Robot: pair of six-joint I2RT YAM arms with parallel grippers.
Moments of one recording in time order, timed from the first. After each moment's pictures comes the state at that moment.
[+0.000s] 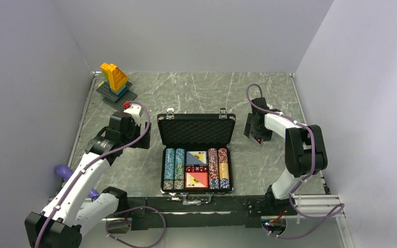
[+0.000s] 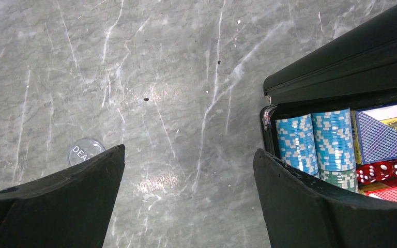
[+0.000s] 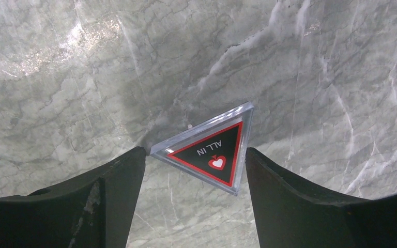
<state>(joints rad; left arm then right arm) -0.32 0.90 0.80 -0.66 -0.10 -0.12 0.14 1.68 0.96 -0.51 0.25 0.41</state>
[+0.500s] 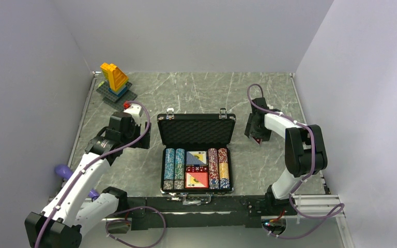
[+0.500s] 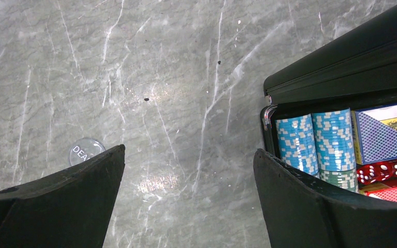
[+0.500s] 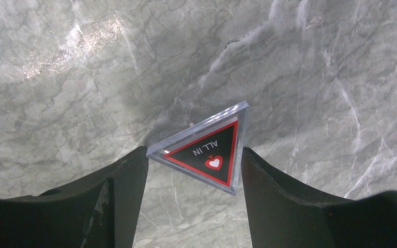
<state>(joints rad) -0.32 0.90 0.80 -0.66 -0.10 -0.12 0.14 1.68 0.96 -0.52 0.24 0.46</state>
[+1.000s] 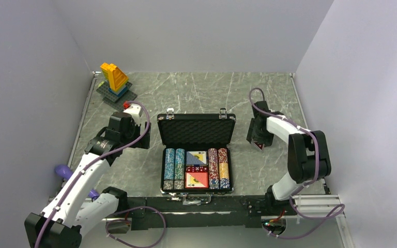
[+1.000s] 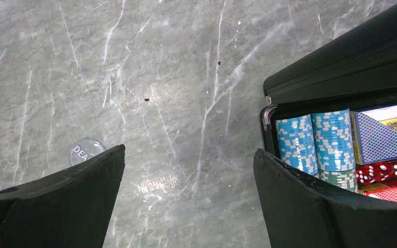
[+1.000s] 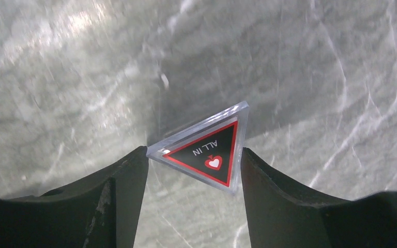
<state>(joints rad) -0.32 0.89 0.80 -0.66 -0.10 -0.12 0.14 1.62 0.92 -0.59 0.24 0.46</state>
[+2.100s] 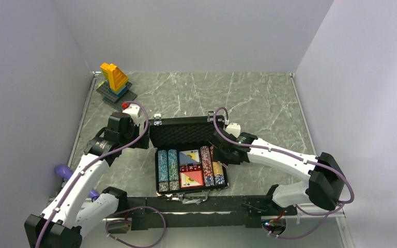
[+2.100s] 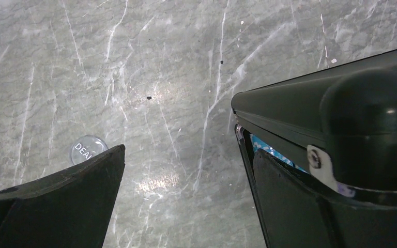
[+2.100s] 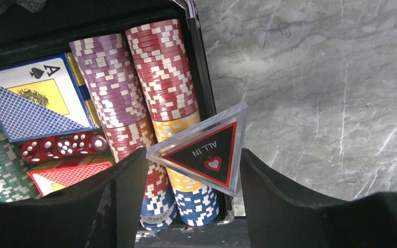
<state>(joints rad) -0.31 0.88 0.80 -0.66 -0.10 -0.12 0.93 1.32 0.91 -0.81 0.33 0.98</state>
